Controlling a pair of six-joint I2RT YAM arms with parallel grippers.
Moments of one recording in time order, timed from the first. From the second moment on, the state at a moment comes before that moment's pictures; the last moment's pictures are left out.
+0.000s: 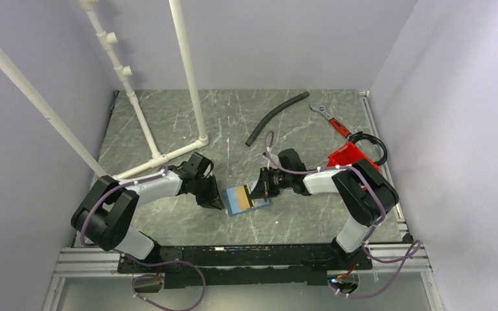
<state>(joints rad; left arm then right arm) -0.57 1.48 0.68 -0.34 0.35 -0.79 0.56 1.69 0.62 0.29 -0.70 0.61</state>
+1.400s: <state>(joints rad) -0.57 1.47 0.69 -0.34 0.40 -0.79 0.76 1.55 0.75 -0.13 -0.32 0.50</state>
